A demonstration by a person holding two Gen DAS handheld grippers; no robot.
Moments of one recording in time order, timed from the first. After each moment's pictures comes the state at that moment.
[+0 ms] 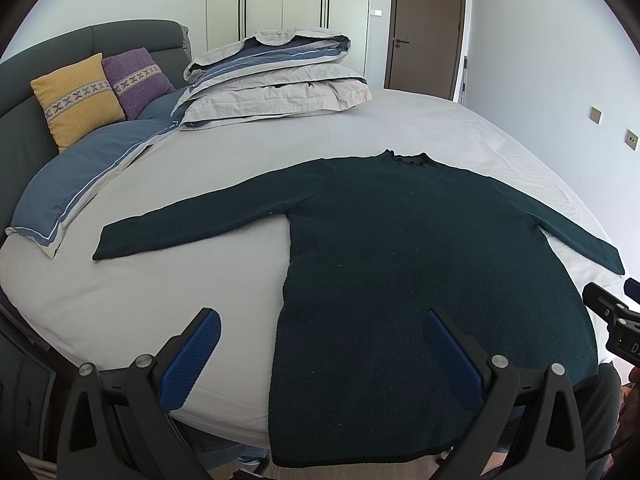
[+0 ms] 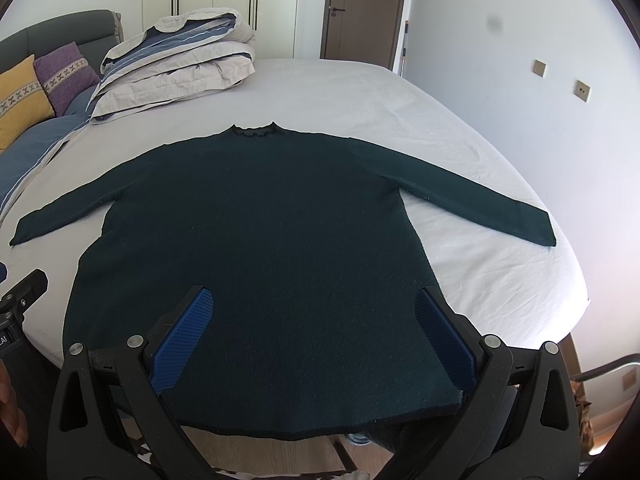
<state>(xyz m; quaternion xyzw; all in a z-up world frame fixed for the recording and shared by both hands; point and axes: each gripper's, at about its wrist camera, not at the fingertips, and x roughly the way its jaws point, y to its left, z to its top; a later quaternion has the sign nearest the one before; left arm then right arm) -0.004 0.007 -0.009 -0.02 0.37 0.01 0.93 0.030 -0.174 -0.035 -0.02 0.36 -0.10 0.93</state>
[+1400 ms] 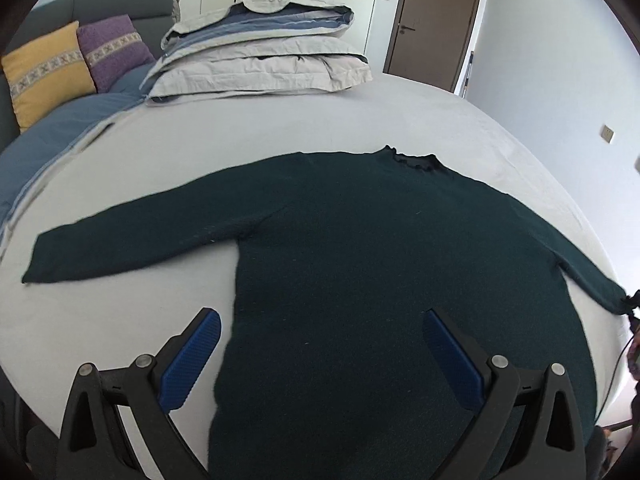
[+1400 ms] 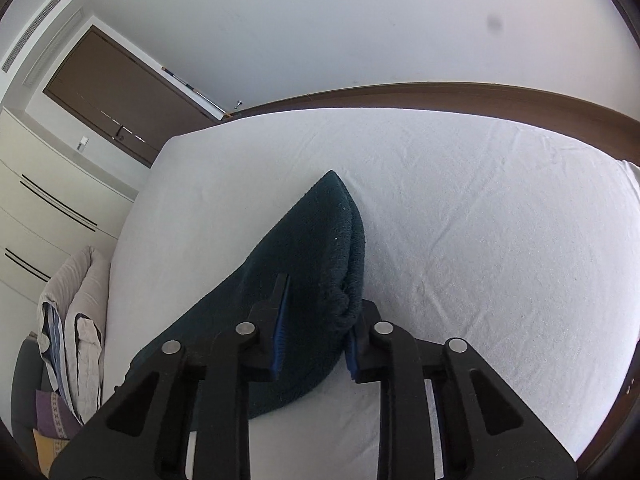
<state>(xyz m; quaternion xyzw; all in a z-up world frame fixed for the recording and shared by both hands) 0.136 -0.008 -0.044 -0.08 0.41 -0.03 0.91 0.146 -0.723 -0.136 0.44 0.26 -0.26 0.82</state>
